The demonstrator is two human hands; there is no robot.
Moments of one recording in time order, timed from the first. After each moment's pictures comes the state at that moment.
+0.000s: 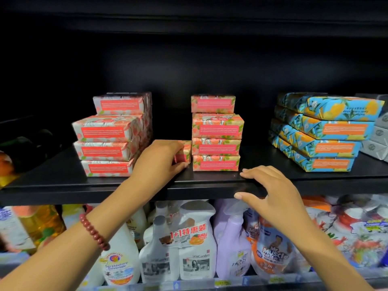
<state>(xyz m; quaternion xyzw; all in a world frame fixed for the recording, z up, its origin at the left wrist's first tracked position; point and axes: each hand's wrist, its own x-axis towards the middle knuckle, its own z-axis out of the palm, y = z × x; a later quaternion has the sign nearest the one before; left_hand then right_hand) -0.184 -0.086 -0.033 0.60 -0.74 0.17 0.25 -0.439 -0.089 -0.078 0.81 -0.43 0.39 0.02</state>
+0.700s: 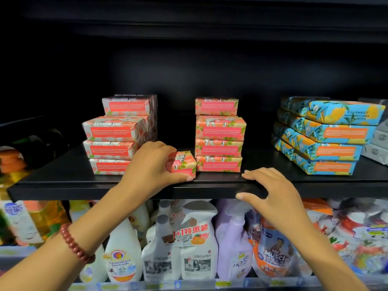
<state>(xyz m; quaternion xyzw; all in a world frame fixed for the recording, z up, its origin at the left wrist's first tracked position) -0.175 -0.056 -0.034 0.61 -0.72 0.17 0.29 -0.440 -0.090 -0.079 0.81 -0.43 0.40 0.01</state>
